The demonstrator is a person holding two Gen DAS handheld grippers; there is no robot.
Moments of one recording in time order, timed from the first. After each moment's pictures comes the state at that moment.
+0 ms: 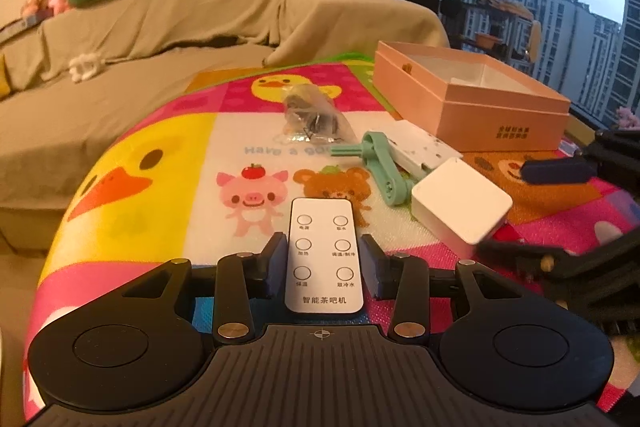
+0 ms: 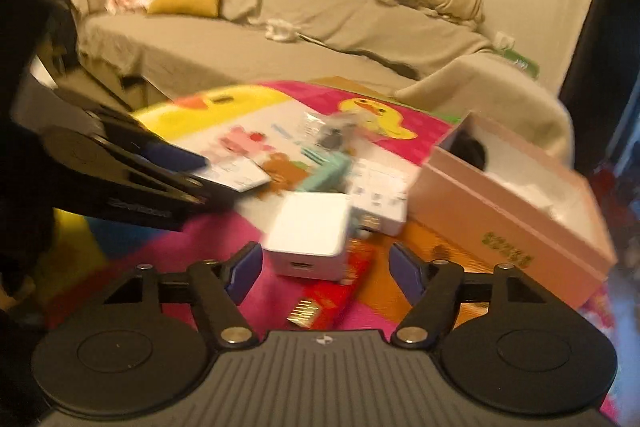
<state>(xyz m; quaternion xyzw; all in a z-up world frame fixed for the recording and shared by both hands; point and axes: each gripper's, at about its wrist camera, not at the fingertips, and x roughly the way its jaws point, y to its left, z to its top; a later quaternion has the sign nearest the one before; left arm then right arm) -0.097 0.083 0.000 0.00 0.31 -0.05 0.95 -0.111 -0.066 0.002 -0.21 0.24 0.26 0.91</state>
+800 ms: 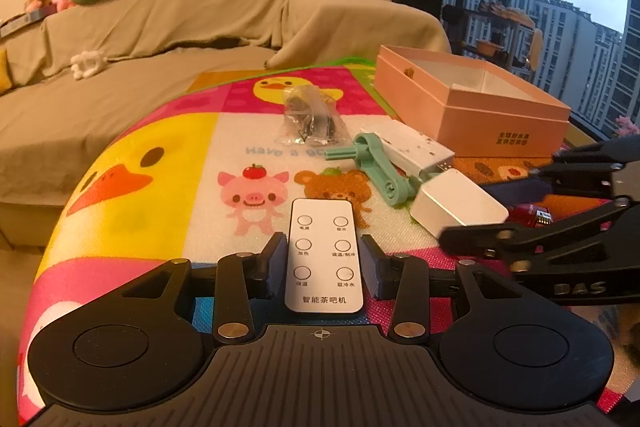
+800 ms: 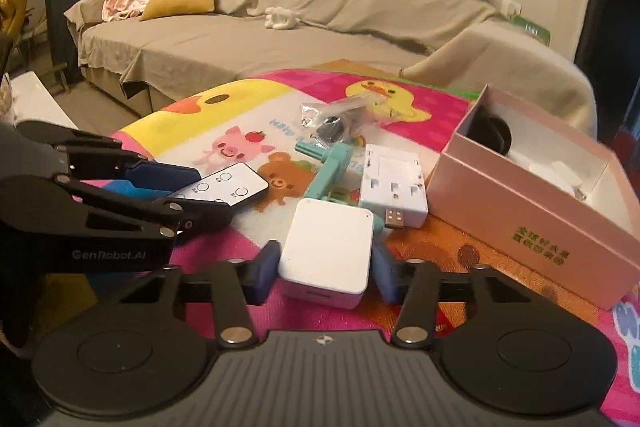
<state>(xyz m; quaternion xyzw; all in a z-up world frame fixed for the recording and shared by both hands) -0.098 0.085 -0.001 -0.01 0.30 -0.05 0.95 -0.078 -0.056 0.001 -0.15 0.30 0.29 0.90</state>
